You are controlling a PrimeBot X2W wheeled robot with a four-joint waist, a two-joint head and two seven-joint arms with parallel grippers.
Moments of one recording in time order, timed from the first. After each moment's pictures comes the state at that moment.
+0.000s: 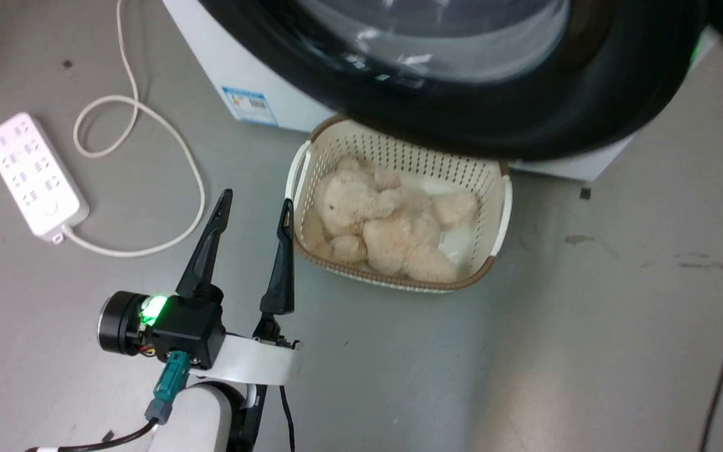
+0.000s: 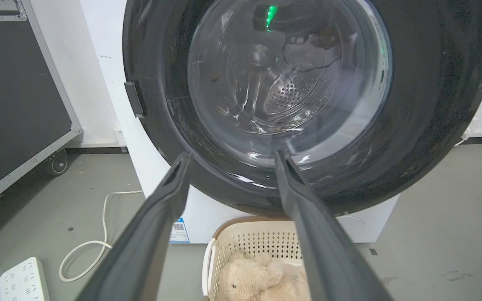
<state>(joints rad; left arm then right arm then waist) -0.22 0.05 -0.18 -0.05 -0.04 0.03 -0.25 -1.34 -0.19 -0.59 1.08 0.79 0.13 0.83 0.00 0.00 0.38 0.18</state>
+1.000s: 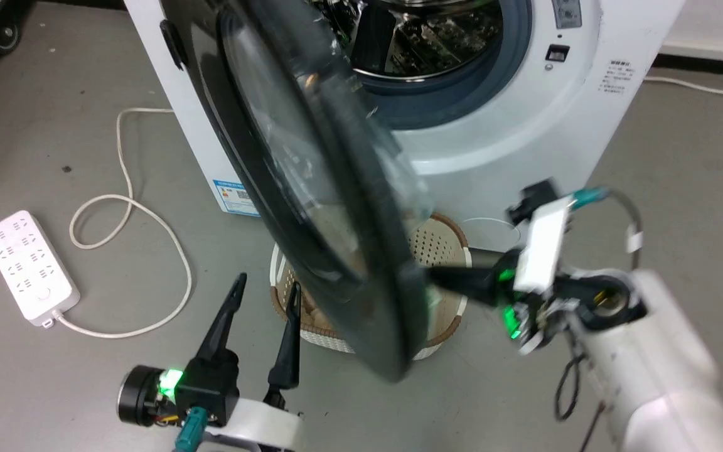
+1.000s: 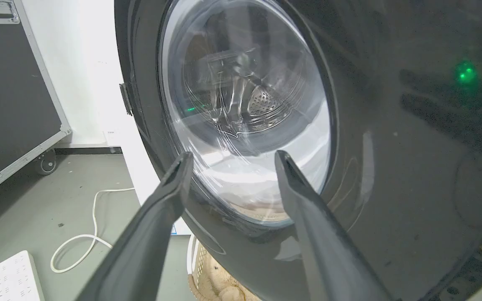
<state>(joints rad) -0.06 0.05 -0.19 0.01 -0.04 0.03 -0.26 -0.70 -0.06 0.18 0.67 1.47 0.13 1.00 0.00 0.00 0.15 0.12</state>
